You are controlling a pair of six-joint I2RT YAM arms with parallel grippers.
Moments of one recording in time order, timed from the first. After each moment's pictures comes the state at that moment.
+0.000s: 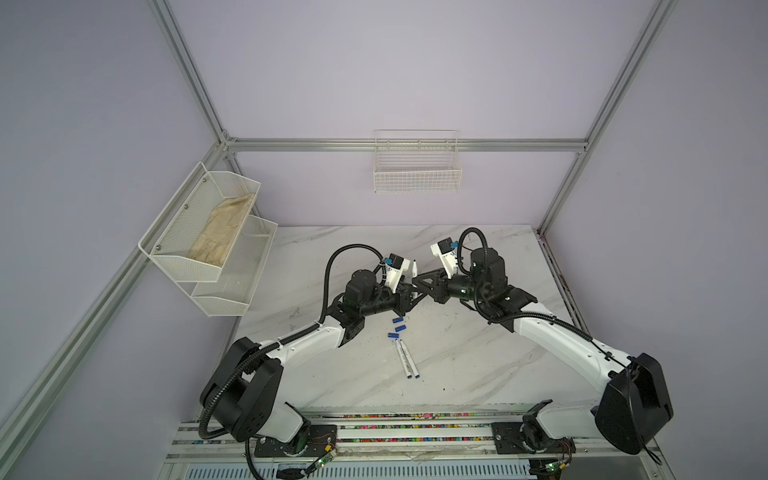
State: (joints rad) left arm -0.60 1.47 0.86 0.41 0.54 -0.43; right arm 0.56 1.36 1.03 0.00 -0.59 0.33
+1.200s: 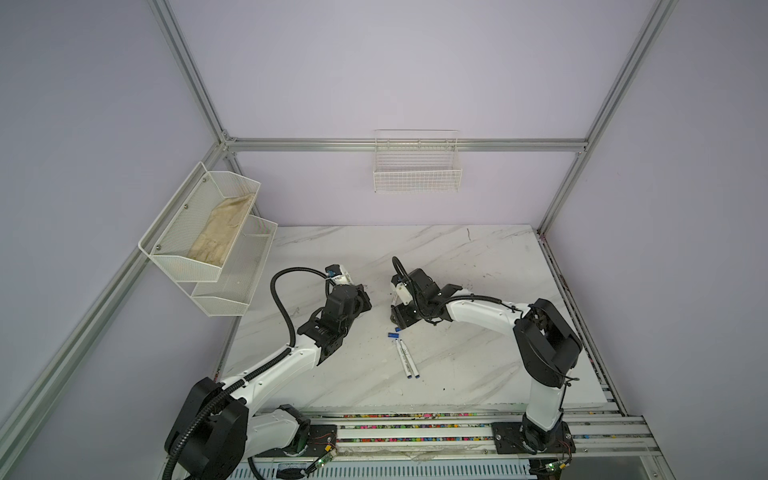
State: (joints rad) left arm -0.53 1.21 0.69 0.07 -0.34 -0.68; right arm 0.79 1.91 1.32 -0.40 -0.11 0.22
